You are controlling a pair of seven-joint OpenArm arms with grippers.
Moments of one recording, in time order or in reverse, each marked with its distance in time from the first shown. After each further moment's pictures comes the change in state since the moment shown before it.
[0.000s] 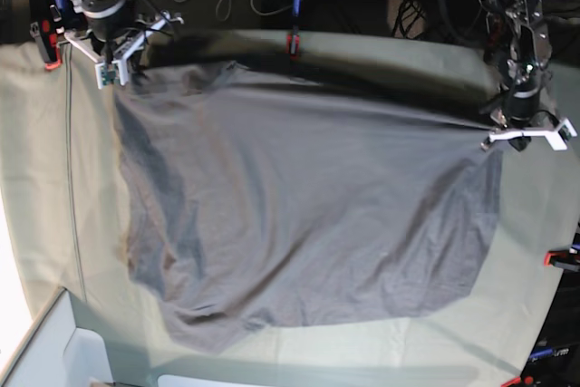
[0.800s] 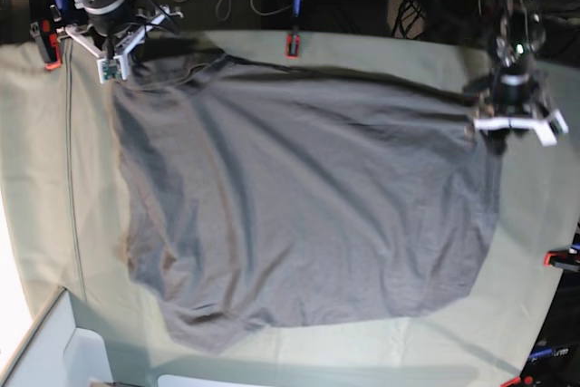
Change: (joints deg) left arm 7.6 -0.3 5.3 9.3 0.0 0.7 -0.9; right arm 0.0 0.3 -0.3 -1.6 -0.1 0.0 -0.5
